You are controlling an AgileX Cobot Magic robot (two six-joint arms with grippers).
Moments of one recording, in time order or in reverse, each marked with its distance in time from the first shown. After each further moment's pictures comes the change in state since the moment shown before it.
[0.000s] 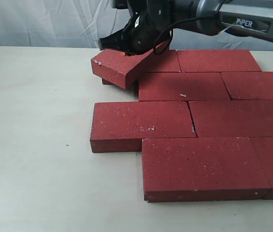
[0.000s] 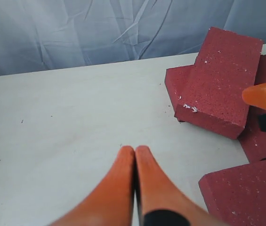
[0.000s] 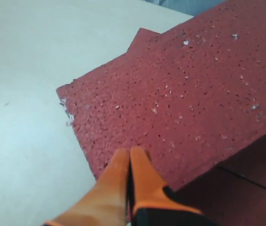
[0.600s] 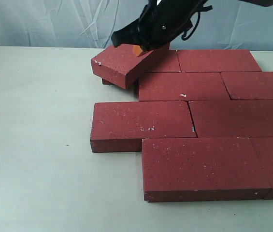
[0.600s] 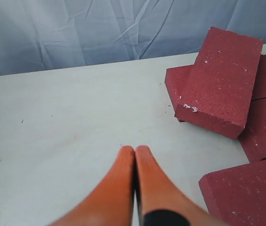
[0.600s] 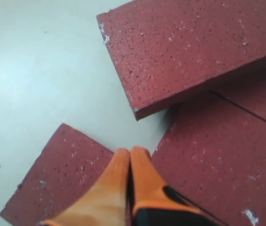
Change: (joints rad) left arm 0.000 0.000 0.000 0.000 0.000 0.000; right arm -0.016 -0.246 0.125 0.109 0.281 -0.192
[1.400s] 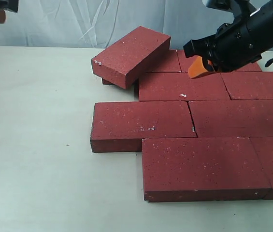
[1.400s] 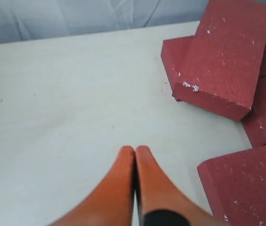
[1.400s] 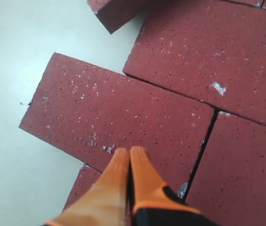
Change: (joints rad) left arm 0.000 0.107 0.000 -0.039 -0.004 0.025; right arm -0.301 -0.337 0.479 0.422 0.040 -0.347
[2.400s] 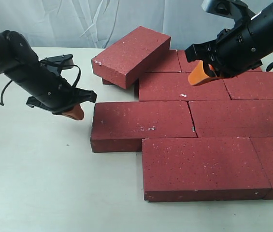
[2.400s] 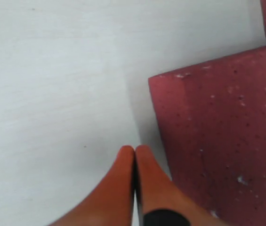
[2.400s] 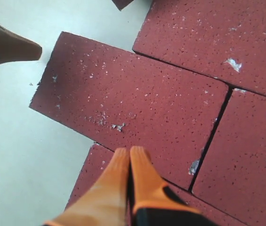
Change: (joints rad) left arm -0.093 0.620 0.062 -0.478 -0.080 0.272; right arm -0.019 0.000 0.005 0.014 0.075 0.000
